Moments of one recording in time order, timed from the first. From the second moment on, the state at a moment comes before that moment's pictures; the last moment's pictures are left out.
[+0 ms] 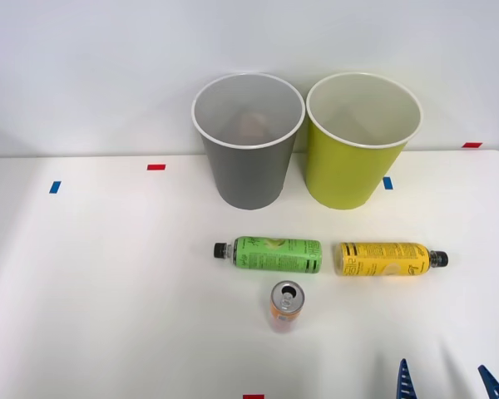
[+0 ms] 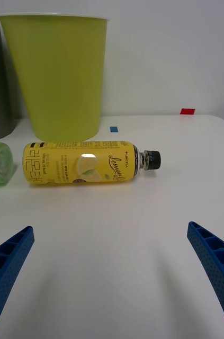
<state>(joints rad) 1.00 -0.13 0.20 -1.89 -0.05 -0.64 1.56</state>
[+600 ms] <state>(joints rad) 1.00 -0.13 0.21 -1.88 -0.04 -0.66 1.56</state>
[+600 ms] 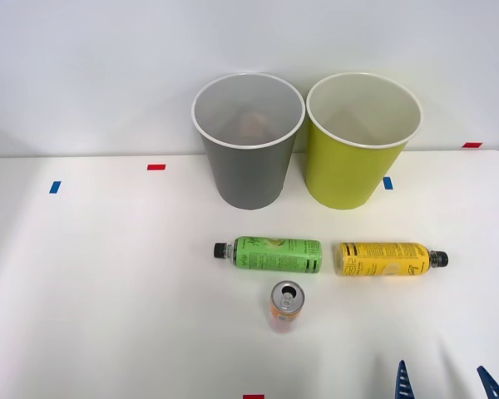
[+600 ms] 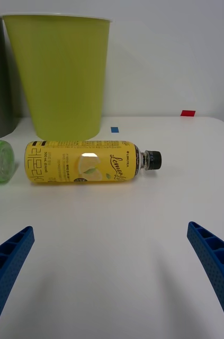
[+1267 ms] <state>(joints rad) 1.00 -0.13 0.21 -1.88 -0.04 -0.66 1.56</state>
